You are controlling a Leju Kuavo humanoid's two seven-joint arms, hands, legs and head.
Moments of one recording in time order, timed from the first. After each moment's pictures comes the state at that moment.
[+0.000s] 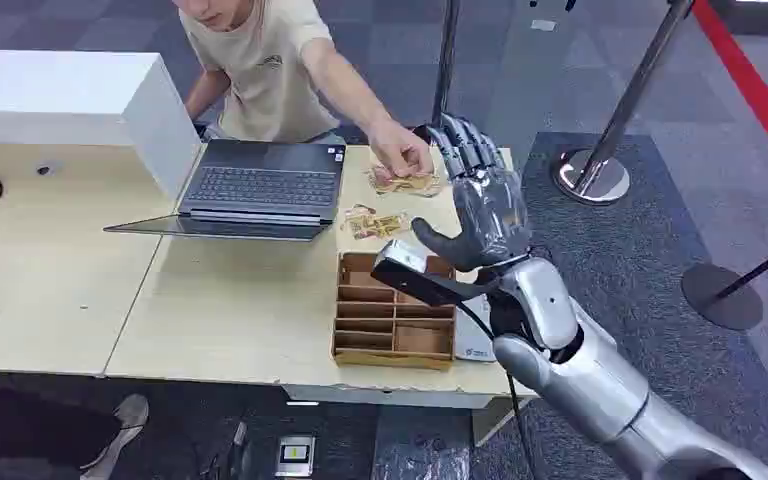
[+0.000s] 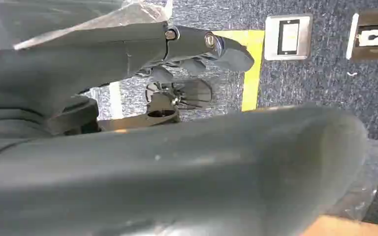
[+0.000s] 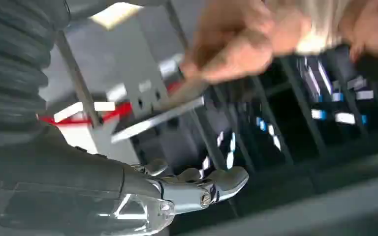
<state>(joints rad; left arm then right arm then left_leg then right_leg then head) -0.18 -0.01 -0.77 -0.21 0.69 0.23 -0.16 -0.61 -0.30 0.59 -1.42 1.20 -0.38 0.16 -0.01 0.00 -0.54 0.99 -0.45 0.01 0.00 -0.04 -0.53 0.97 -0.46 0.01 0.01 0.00</state>
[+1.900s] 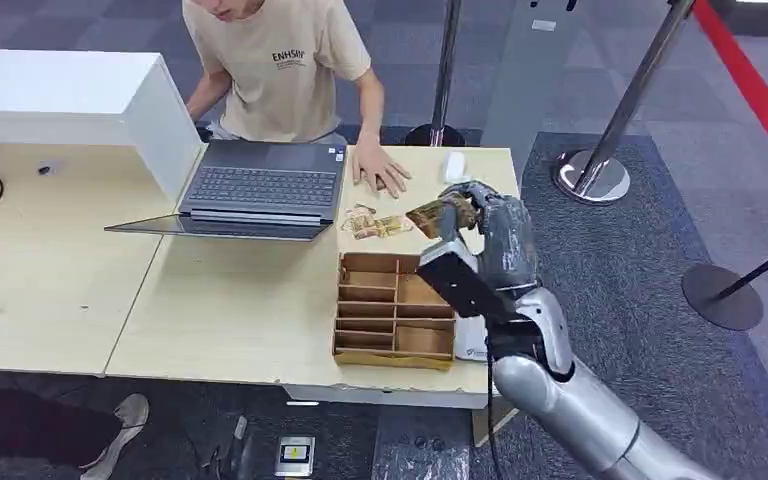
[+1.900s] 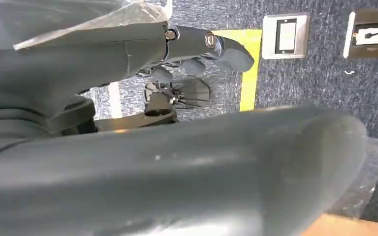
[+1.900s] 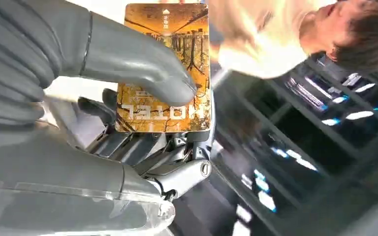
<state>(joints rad) -0.20 -0.01 -0.77 -0.21 0.70 0.23 -0.15 -0.47 -0.27 0.54 -1.43 0.72 -0.60 0.03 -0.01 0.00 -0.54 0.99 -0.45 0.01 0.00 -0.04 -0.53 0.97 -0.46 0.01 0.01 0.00</state>
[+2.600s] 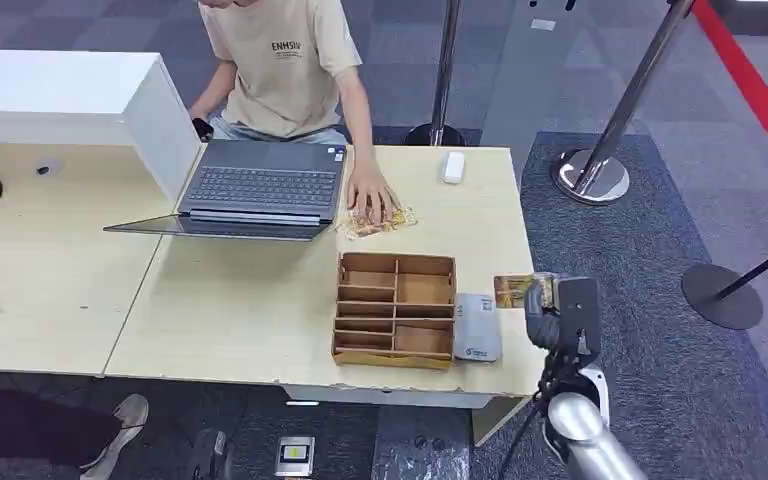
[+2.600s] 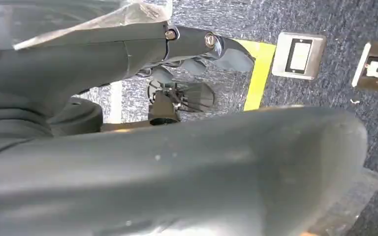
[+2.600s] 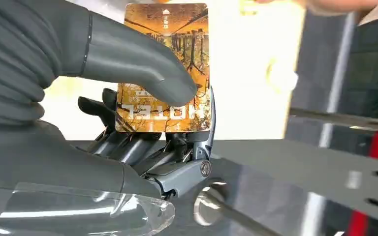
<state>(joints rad) -0.15 0.00 -0.71 -0.21 0.78 0.27 -0.20 -0.15 -0.23 0.20 -1.22 0.14 -0.64 -0.23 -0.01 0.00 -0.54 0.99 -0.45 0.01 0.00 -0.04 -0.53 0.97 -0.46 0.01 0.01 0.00</state>
